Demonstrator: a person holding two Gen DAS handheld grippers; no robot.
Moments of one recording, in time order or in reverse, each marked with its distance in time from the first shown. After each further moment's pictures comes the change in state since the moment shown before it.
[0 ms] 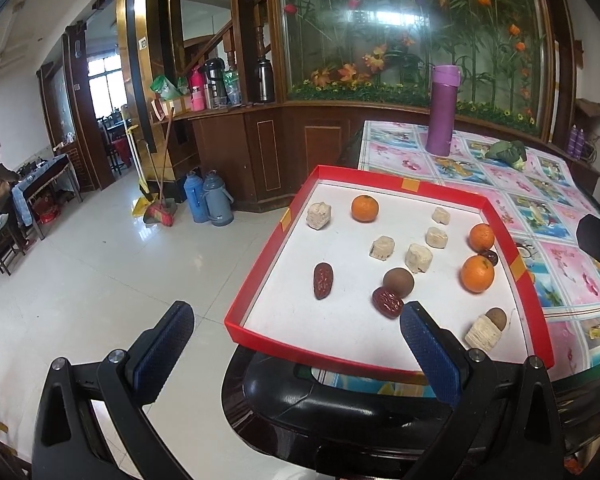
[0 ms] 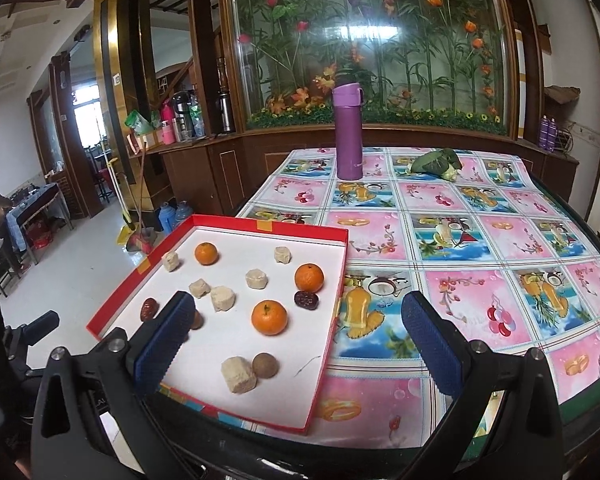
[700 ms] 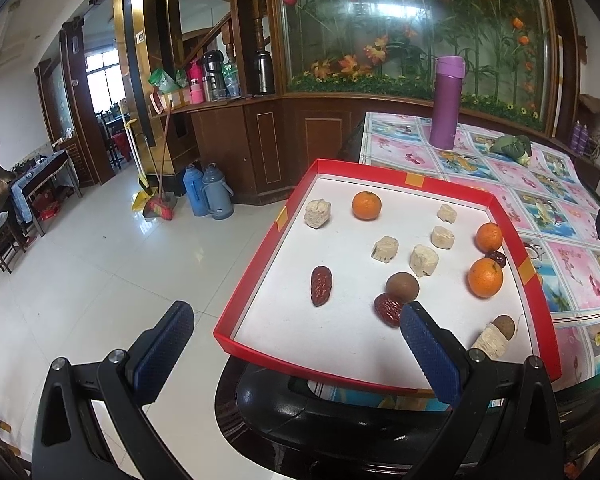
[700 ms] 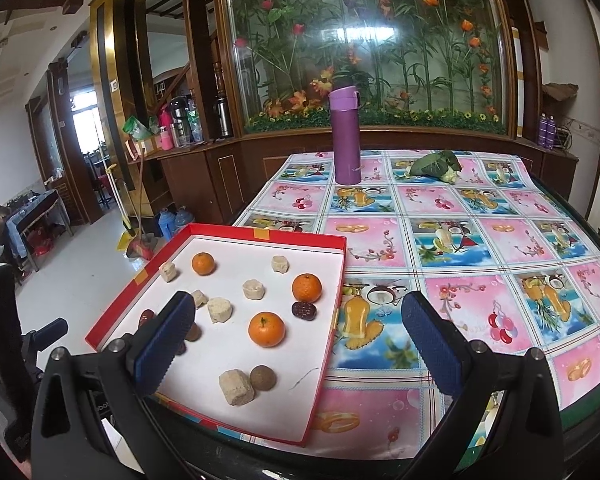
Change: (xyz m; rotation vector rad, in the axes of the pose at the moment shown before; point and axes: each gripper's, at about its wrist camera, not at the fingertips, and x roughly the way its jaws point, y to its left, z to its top) left arm 0.010 0.000 0.002 -0.001 0.028 0.005; right arm 0.002 -0.003 0.010 0.017 -0.011 0.005
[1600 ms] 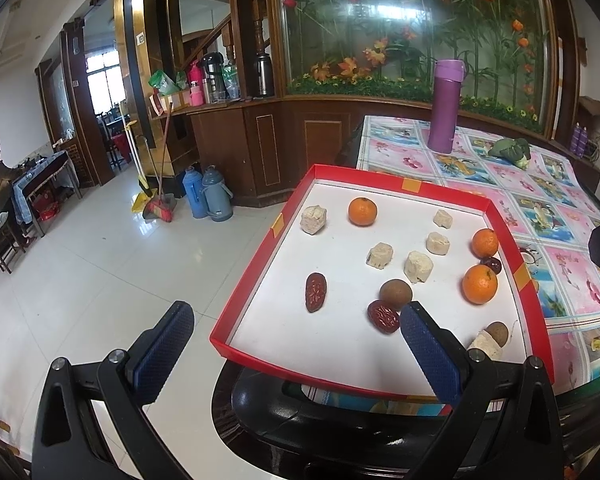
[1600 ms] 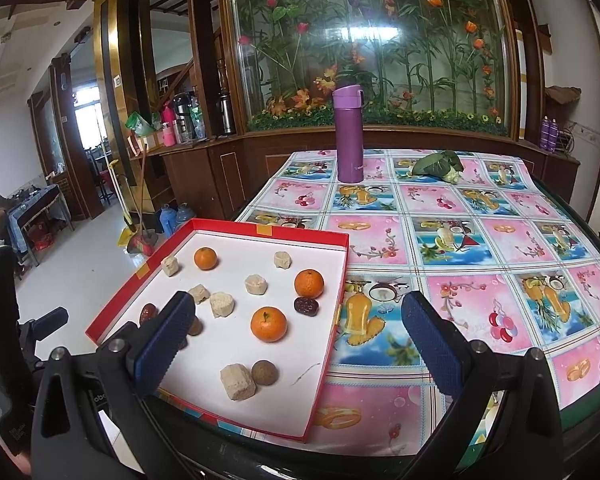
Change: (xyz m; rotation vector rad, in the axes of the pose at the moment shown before) left arm -0.003 -0.004 0.004 -0.002 -0.008 0.005; right arm 0.000 0.000 -0.004 -0.007 0.005 0.001
